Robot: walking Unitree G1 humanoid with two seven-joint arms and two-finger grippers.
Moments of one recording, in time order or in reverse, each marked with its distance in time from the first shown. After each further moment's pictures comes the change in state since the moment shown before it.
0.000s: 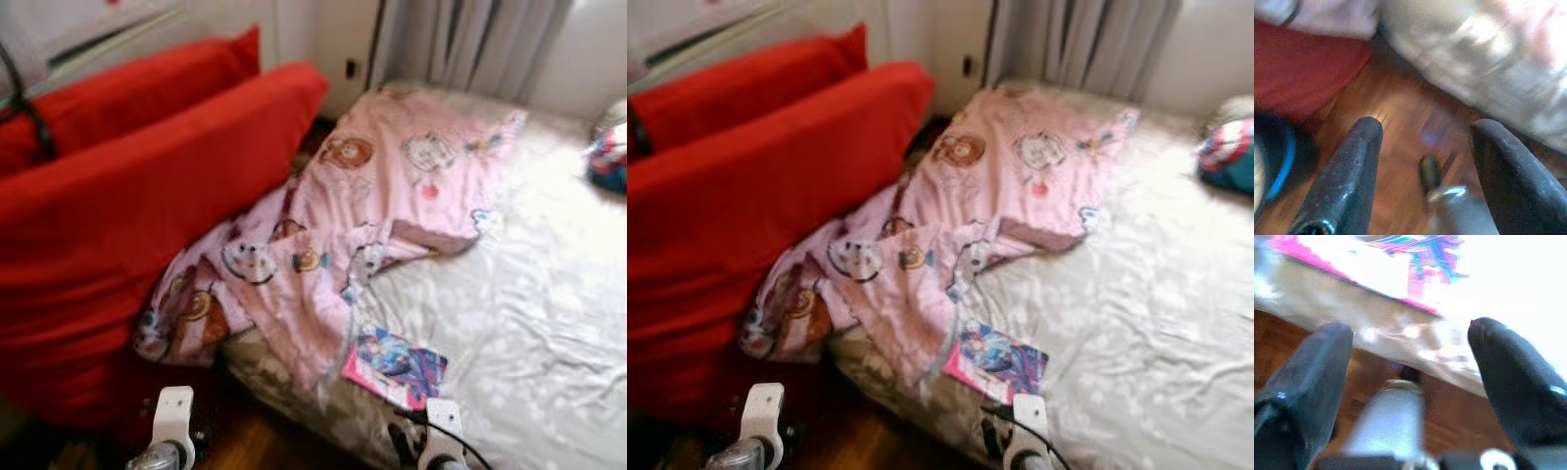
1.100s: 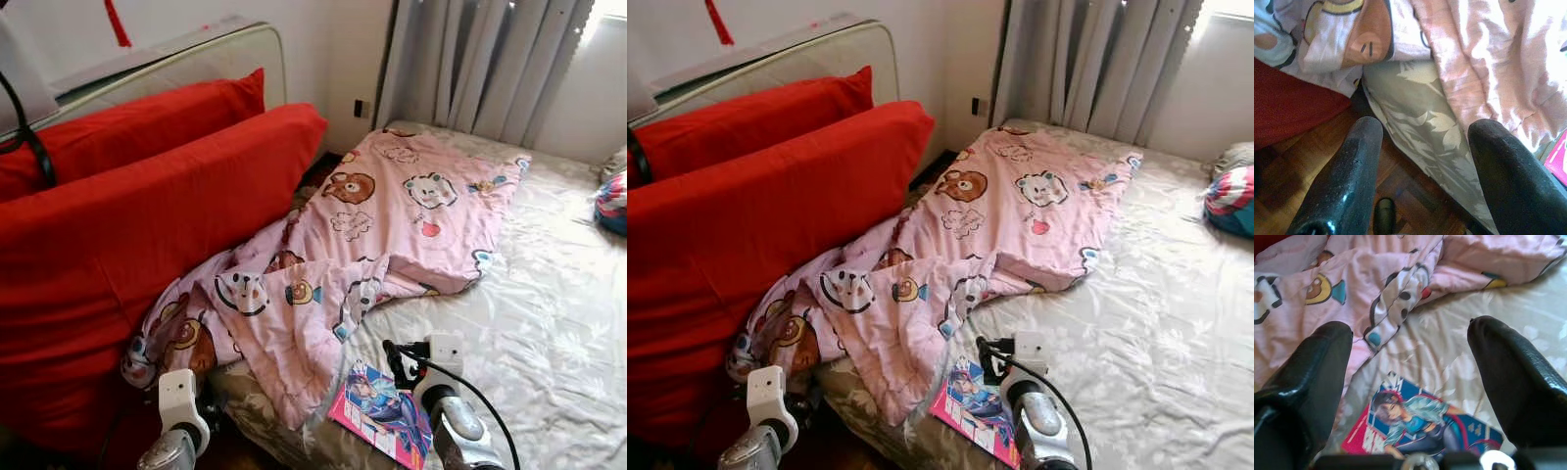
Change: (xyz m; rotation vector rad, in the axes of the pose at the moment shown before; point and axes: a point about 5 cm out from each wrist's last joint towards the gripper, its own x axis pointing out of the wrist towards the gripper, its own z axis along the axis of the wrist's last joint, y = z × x) left arm -0.004 0.002 0.006 -0.202 -0.191 0.023; right arm 0.006 0.021 0.102 0.005 -0.453 0.133
